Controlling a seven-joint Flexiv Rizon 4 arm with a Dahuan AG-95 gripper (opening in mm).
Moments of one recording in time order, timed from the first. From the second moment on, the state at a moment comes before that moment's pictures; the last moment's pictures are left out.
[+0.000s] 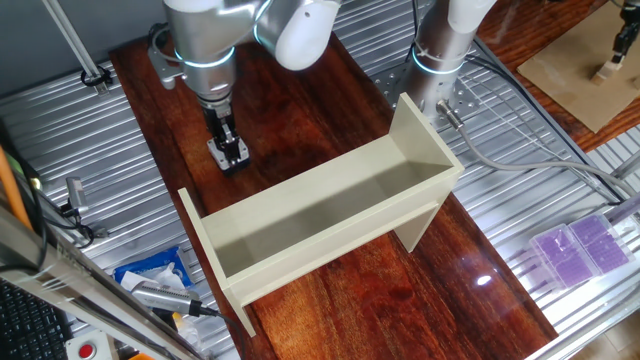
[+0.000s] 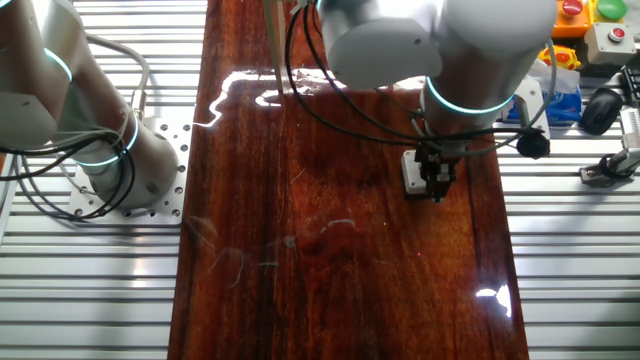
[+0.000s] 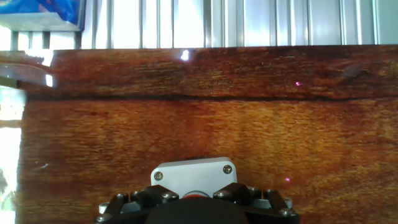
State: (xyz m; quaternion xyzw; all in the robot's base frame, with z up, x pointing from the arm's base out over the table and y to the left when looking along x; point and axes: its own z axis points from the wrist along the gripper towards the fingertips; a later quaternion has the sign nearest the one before) arm 0.552 -0.032 0.073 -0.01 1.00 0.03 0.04
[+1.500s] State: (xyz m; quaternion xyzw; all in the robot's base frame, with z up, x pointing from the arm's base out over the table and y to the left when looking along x) arm 0.568 -0.029 0.051 0.00 1.00 0.03 0.04
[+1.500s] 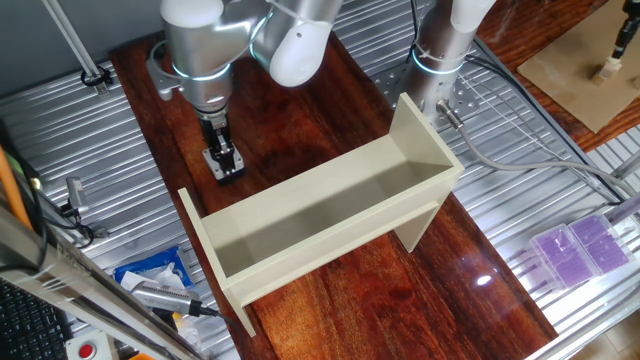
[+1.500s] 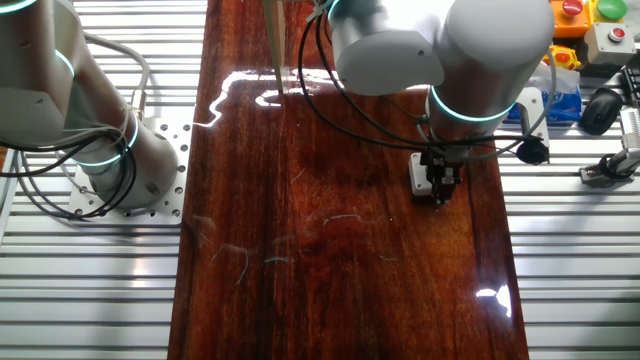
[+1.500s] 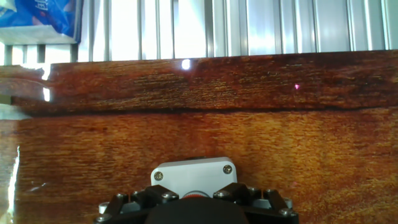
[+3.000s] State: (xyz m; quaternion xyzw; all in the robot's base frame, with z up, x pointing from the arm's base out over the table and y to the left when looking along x) arm 0.568 -0.029 0.050 0.00 1.00 0.02 0.04
